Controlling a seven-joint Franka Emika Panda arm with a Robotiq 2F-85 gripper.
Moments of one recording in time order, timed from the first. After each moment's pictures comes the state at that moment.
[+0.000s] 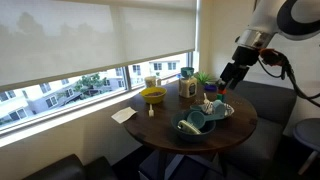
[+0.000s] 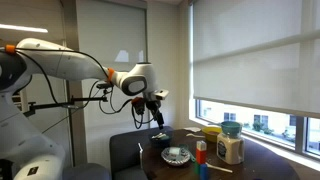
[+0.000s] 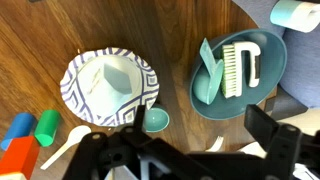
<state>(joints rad) 0.07 -0.48 0.04 -2.37 0.20 2.21 0.16</state>
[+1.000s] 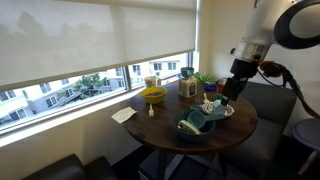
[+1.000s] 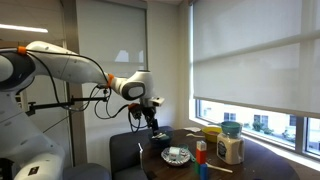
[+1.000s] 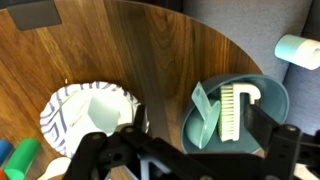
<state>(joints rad) 0.08 -0.45 0.11 -2.41 0.19 2.17 0.16</state>
